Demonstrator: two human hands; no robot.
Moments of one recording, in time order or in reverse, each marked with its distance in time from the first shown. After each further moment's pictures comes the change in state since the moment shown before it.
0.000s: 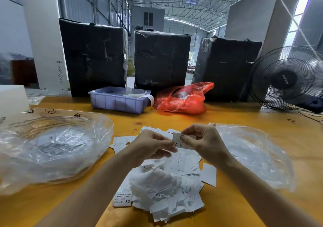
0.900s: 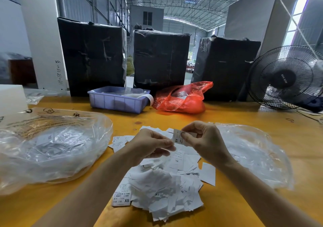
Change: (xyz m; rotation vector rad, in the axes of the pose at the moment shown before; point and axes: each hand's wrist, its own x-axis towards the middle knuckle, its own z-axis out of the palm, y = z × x) left_hand 0.001 -0.001 -0.002 -0.004 0.010 0.009; right_hand -0.001 -0.001 0.001 -0.039 0.082 -0.083
